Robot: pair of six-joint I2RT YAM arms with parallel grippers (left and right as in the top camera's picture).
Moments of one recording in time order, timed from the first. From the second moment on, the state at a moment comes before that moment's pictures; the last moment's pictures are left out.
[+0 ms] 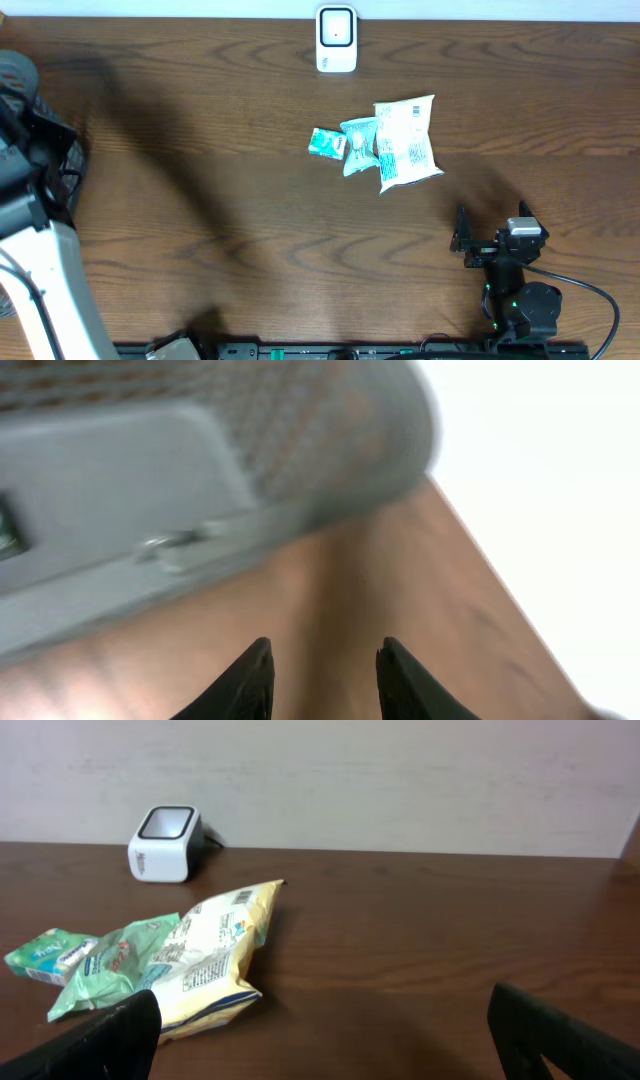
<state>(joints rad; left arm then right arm) 0.49 1.24 1.32 -0.75 -0.07 -0.60 0.01 0.01 0.01 -0.07 -0.03 0.00</state>
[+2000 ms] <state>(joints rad) 0.84 1.33 1.33 -0.63 0.01 -0.53 0.01 0.01 0.01 -0.07 -0.03 0.00</state>
